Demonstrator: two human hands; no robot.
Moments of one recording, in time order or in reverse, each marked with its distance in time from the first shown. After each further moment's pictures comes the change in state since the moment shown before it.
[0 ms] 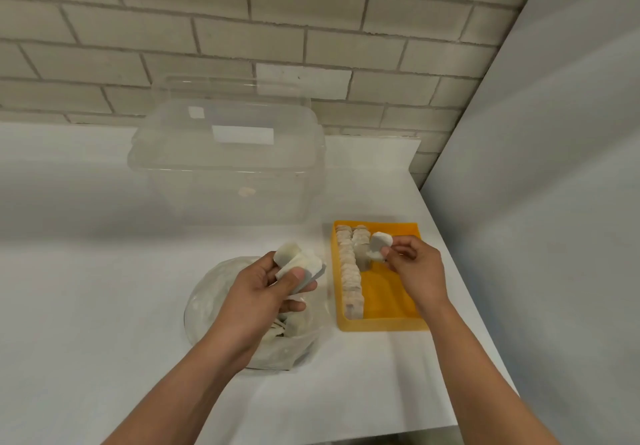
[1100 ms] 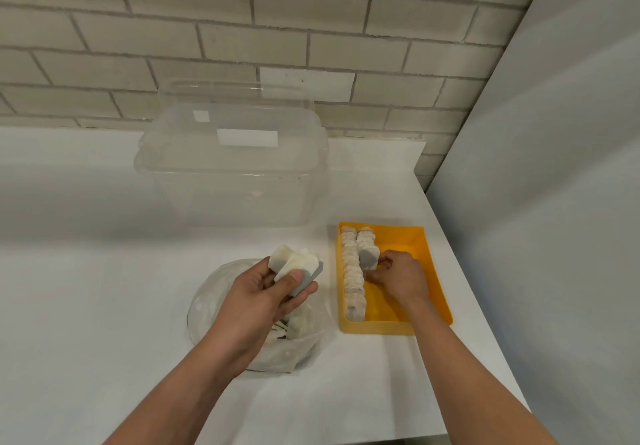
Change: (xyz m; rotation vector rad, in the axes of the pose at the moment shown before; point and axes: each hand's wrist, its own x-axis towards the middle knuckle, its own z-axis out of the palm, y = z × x) left_hand -0.003 0.003 0.000 -0.216 0.008 -0.056; right_hand 0.029 0.032 0.027 -0.654 -0.136 -0.013
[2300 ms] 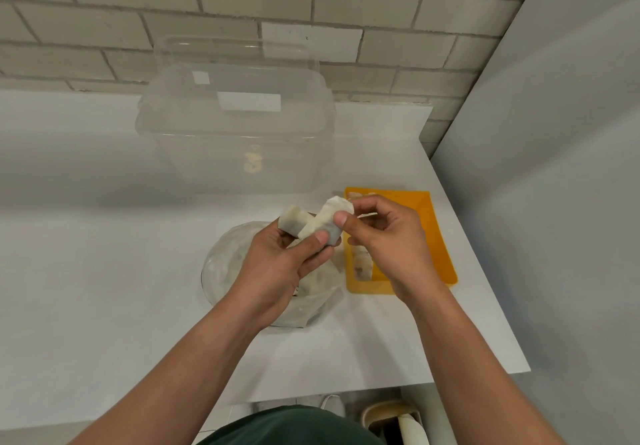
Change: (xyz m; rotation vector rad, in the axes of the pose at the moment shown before) left_hand -0.001 -0.003 0.006 -0.096 -0.044 0.017; right_hand -0.119 -0.118 -0.047 0.728 -0.016 -0.217
